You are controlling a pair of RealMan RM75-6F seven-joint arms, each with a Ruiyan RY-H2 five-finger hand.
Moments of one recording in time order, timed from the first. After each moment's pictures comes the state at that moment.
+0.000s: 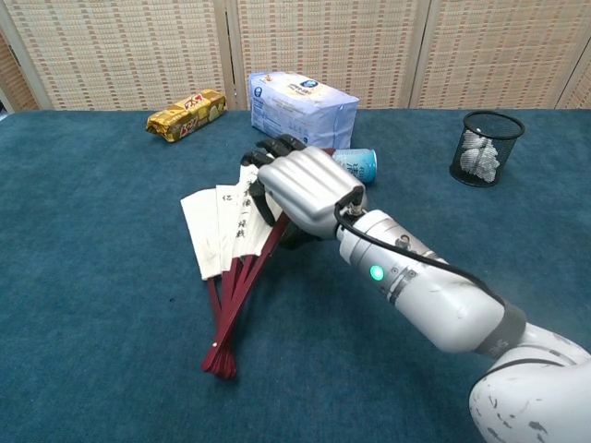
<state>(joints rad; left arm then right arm) -0.06 -1.25 0.00 -1.44 1.62 1.57 0.09 0.86 -2.17 0.21 -0.74 -1.55 1.16 -0.27</state>
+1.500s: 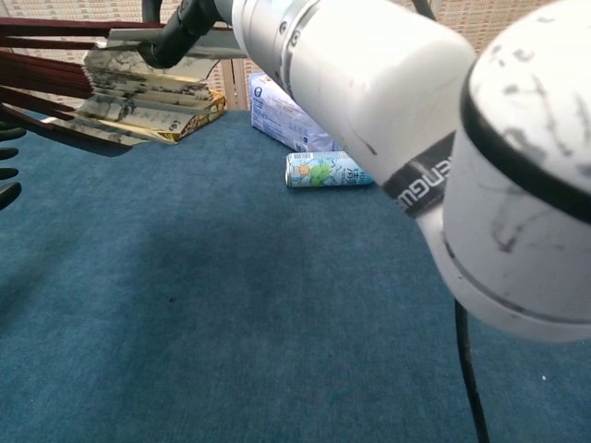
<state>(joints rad) -0.24 -1.55 -0.14 -1.39 1.44 1.38 -0.74 1.04 -1.93 0.60 -1.75 -0.87 1.22 -0.77</state>
